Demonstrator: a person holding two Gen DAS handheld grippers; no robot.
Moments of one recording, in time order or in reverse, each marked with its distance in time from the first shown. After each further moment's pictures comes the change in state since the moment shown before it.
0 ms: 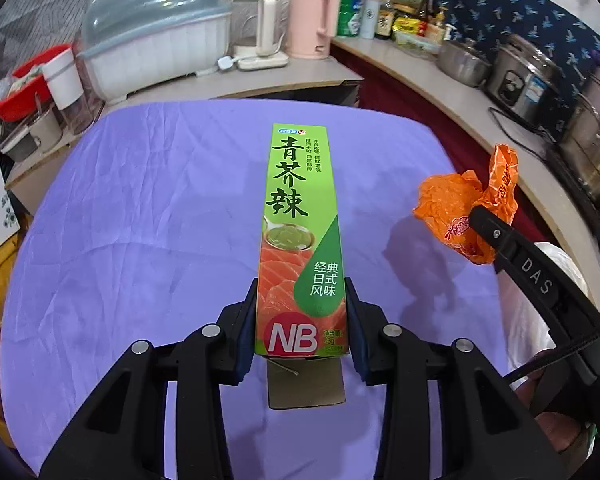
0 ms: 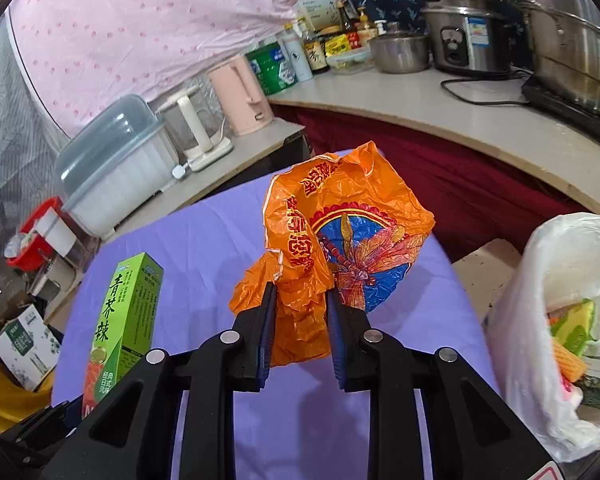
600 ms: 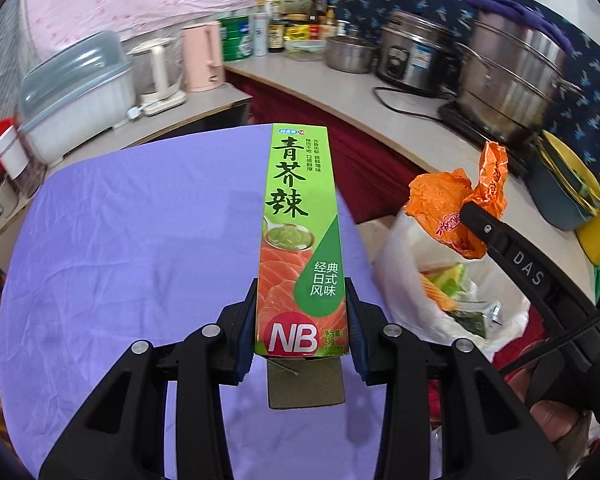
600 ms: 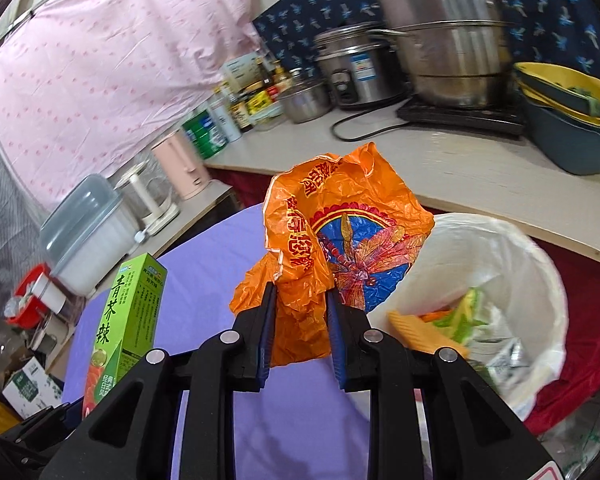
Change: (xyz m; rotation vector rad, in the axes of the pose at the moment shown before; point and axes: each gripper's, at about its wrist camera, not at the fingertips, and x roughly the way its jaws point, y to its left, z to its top) left arm -0.067 -0.134 -0.043 0.233 -0.052 -0.151; right arm -0.124 -0.131 -0.009 0.174 -0.147 -0.112
